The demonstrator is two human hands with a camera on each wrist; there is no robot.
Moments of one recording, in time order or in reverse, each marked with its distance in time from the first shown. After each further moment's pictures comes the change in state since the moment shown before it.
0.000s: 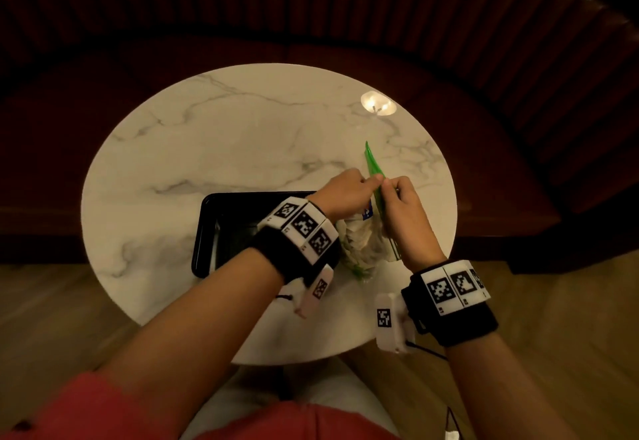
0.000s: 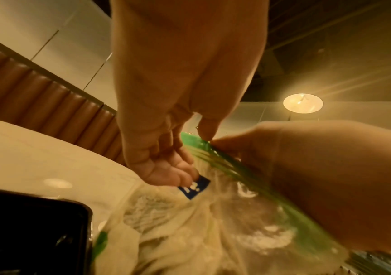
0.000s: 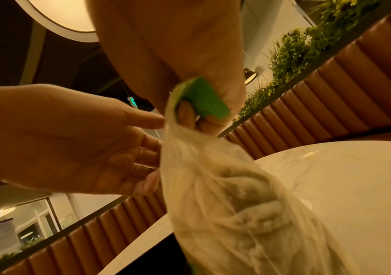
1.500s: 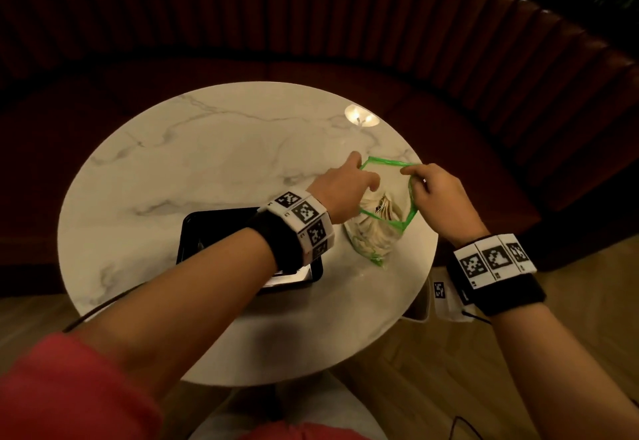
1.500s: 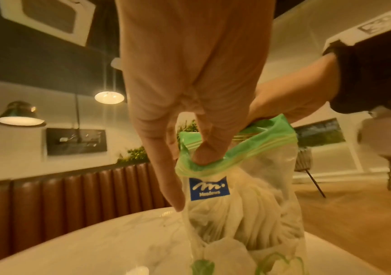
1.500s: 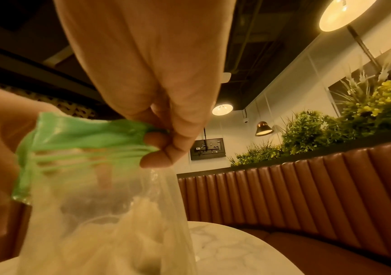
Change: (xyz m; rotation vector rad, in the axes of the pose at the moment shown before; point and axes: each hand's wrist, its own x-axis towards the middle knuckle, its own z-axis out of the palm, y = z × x) left_hand 0.009 0.025 -0.001 0.838 -0.021 0.327; right_hand 0.028 -0.014 -0.082 -0.650 0.029 -0.269
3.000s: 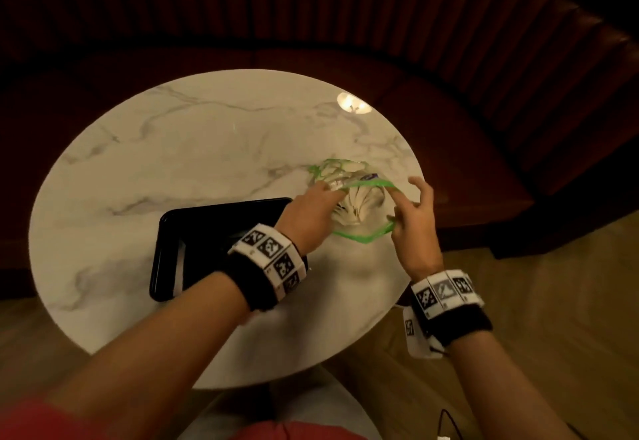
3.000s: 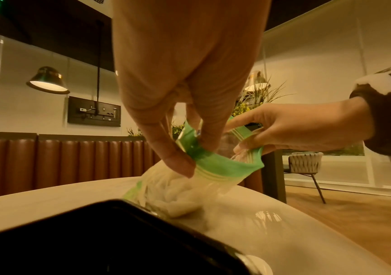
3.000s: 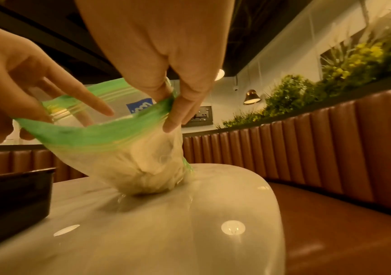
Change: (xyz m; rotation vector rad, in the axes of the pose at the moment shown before) left_hand -0.011 -0.016 0.057 -0.149 0.023 -0.068; right_hand -0.038 0.046 0.063 0.153 0.156 -0.034
